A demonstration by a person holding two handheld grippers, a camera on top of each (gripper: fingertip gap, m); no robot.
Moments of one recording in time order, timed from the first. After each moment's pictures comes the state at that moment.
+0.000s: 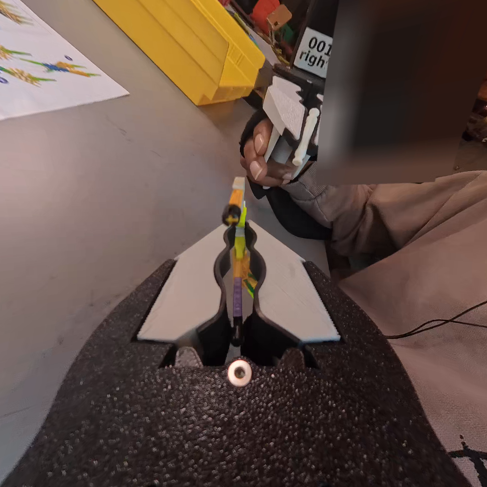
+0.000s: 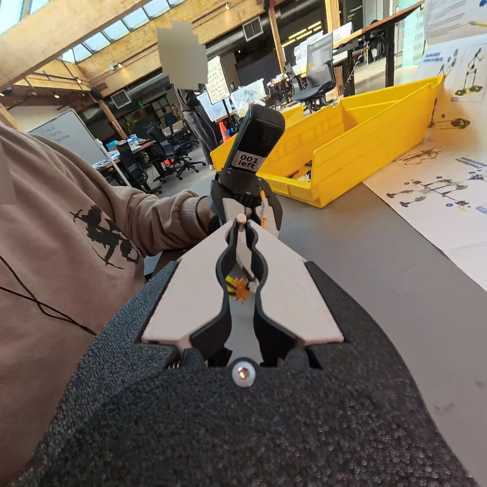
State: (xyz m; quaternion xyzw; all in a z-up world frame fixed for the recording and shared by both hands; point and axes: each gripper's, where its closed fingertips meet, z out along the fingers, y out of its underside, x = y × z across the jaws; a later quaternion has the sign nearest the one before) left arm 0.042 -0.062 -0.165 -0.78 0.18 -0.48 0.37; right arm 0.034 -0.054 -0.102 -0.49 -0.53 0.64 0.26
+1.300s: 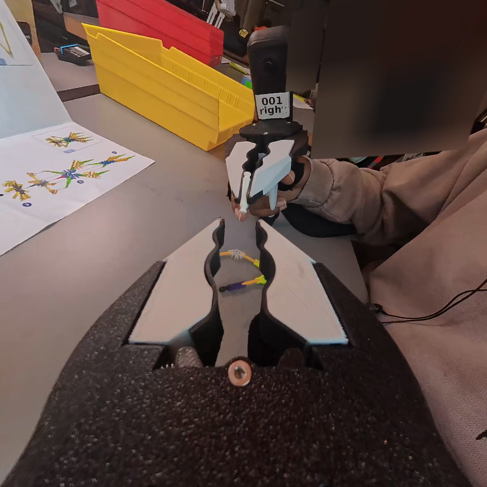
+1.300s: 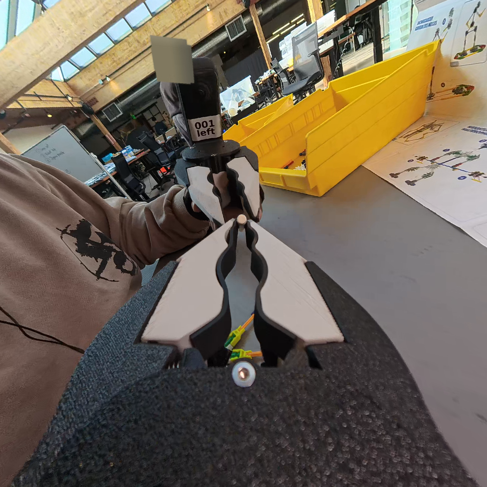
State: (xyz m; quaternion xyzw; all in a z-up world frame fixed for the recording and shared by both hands) left arm 0.016 -0.068 -0.127 -0.74 0.25 -0.39 0.49; right arm 0.019 -0.059 -0.119 -0.53 -0.50 0.64 0.24
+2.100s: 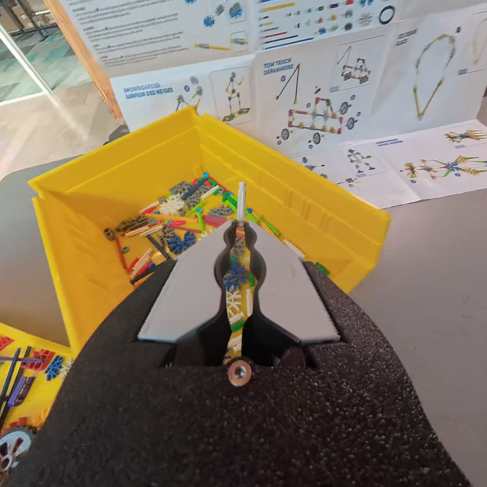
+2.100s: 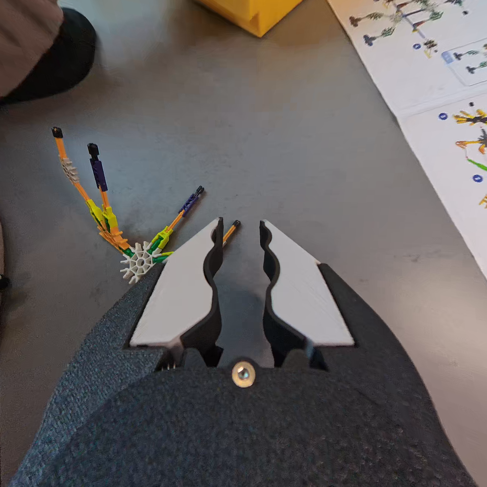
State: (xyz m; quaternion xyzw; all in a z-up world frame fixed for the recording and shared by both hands) left arm -0.266 -0.052 -0.125 -0.84 -0.06 0.10 0.54; right arm 0.050 -0.033 -0.206 -0.63 -0.67 0.34 0.22
